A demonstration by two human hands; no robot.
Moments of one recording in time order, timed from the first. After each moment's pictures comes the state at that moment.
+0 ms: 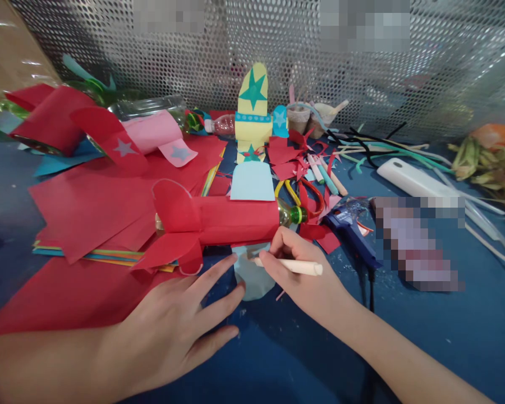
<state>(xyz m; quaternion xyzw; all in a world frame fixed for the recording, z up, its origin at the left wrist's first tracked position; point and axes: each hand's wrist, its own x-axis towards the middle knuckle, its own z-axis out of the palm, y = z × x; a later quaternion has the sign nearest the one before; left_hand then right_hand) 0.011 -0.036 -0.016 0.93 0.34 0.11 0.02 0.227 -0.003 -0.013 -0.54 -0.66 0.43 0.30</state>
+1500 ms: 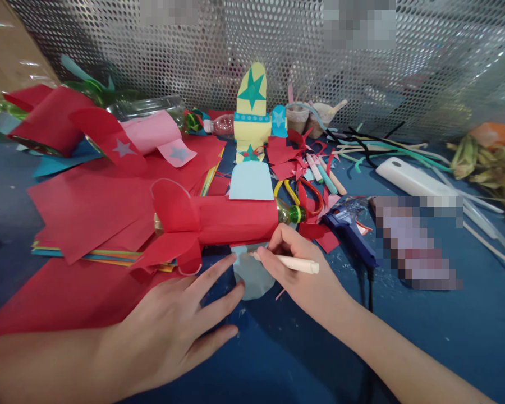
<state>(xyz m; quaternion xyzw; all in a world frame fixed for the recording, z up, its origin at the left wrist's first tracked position) 0.011 -0.035 -0.015 0.93 0.34 0.12 0.03 0.226 -0.003 -0.016 -0.54 -0.65 0.42 0.32</state>
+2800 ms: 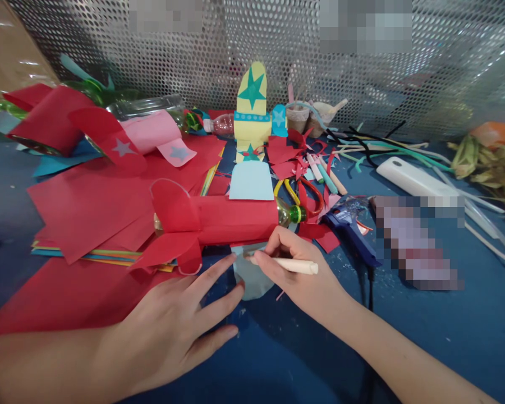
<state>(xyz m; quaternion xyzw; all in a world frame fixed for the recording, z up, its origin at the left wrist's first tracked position) 0.011 -0.035 -0.014 0.93 0.34 0.11 0.02 0.225 -0.001 -0.013 -0.52 -0.67 0.43 0.31</state>
